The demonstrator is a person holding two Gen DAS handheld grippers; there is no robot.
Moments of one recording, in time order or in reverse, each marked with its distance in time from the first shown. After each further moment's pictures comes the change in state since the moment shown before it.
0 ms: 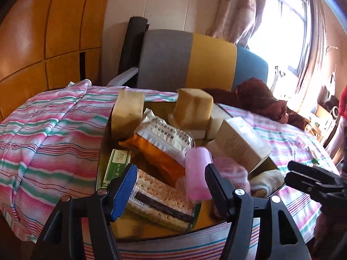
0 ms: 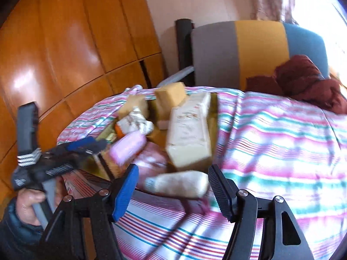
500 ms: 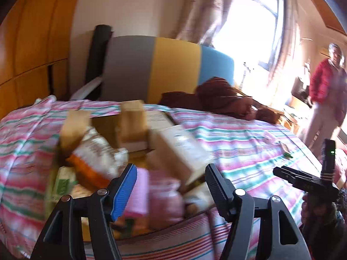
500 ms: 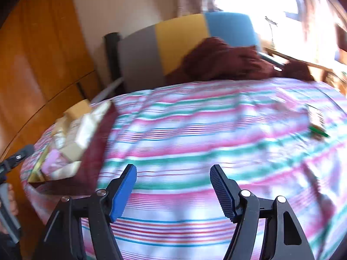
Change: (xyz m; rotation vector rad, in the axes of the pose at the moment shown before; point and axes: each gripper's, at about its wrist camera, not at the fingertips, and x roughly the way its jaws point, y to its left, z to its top) left arm -0.002 -0.087 0.020 0.124 0.004 -0.212; right arm -0.074 -0.143 -0.040 0.265 -0.049 -0.350
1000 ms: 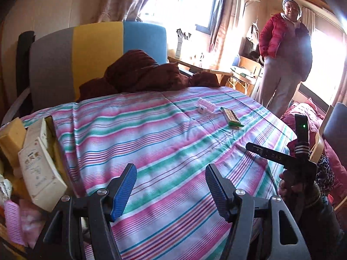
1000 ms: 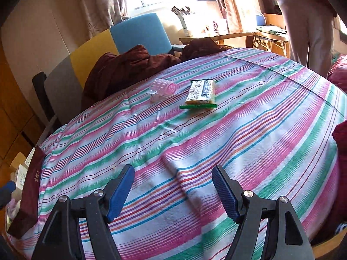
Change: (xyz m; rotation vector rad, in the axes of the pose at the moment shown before) left arm 0.079 -0.162 -0.004 0.236 0.176 -0.265; right arm -0.034 -0.155 -0.007 0.326 -0.044 -0.290
